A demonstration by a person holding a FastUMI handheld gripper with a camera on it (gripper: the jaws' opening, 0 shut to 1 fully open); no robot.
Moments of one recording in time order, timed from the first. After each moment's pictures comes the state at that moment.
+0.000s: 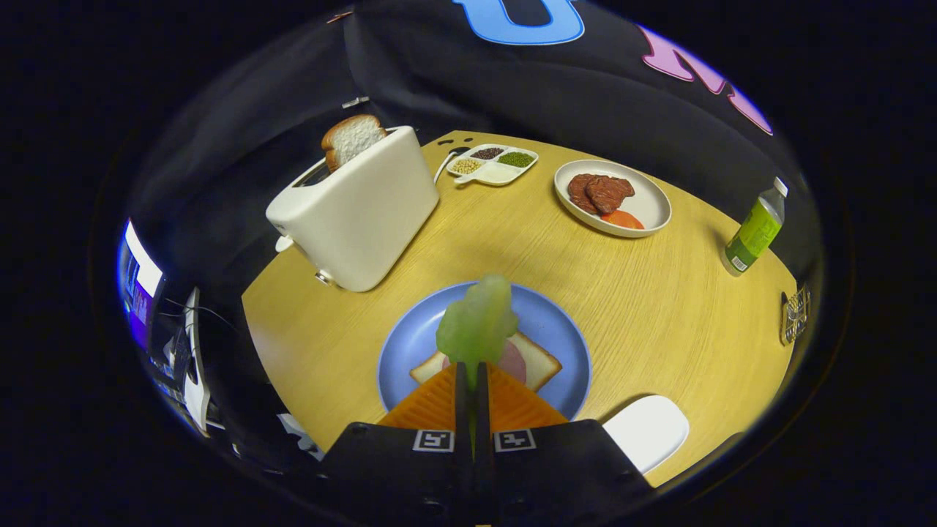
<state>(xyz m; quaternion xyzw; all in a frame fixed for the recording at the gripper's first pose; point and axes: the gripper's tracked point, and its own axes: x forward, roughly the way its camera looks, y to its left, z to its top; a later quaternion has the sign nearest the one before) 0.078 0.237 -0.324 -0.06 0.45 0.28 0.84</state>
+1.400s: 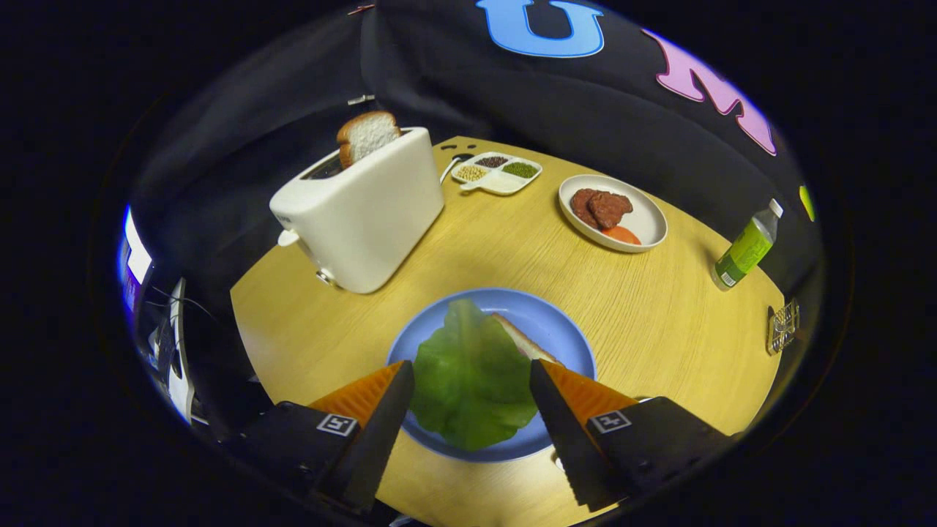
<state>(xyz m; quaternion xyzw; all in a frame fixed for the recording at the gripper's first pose) 0.073 0.250 -0.299 -0.08 0.41 0.26 0.87</state>
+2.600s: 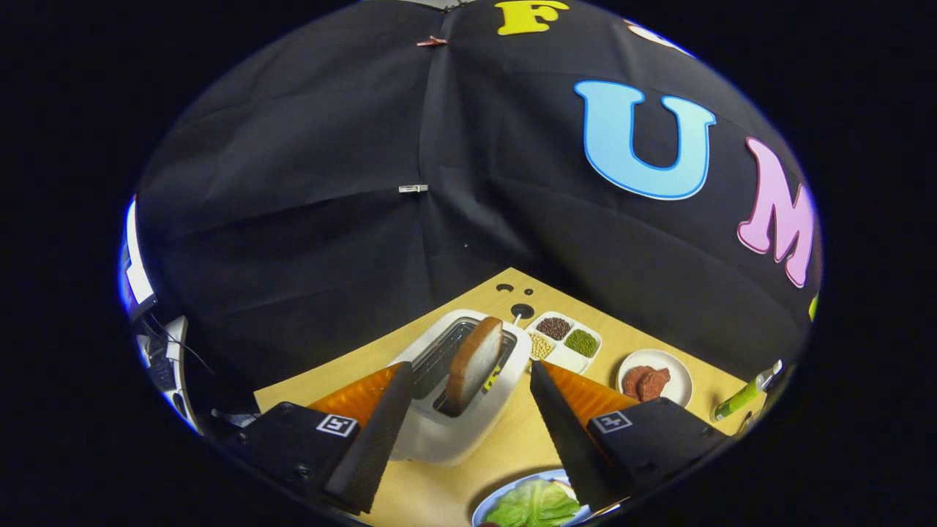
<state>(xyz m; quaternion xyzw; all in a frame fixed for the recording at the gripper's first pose) 0.177 0.467 -0.172 -0.11 0.23 0.31 0.92</state>
